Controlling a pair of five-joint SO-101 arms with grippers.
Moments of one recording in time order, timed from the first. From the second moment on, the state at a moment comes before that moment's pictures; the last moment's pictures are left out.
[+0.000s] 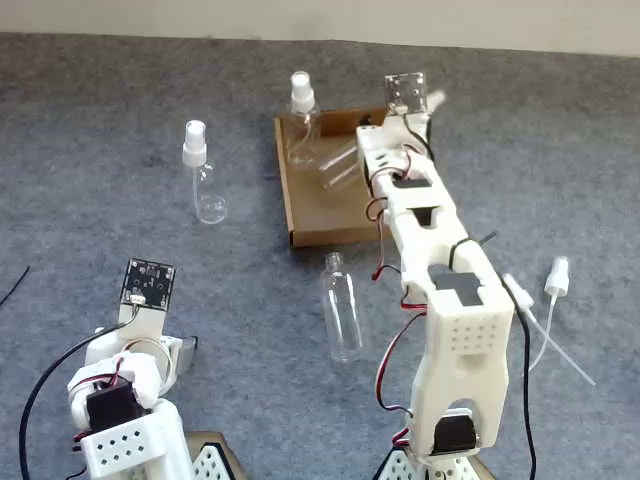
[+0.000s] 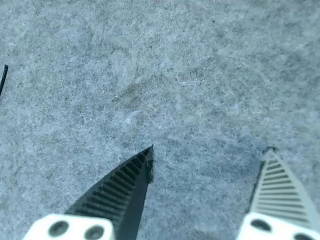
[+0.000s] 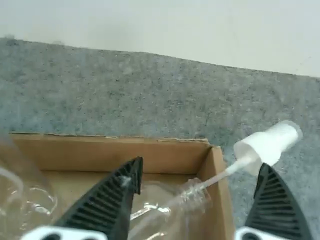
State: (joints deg) left arm -26.9 -99.4 96.1 69.0 -23.3; right arm -10.4 32.2 3.1 -4.9 4.2
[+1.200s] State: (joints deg) left arm -26.9 -99.4 96.1 69.0 -23.3; right arm -6.4 31.2 -29.8 37.2 -4.5
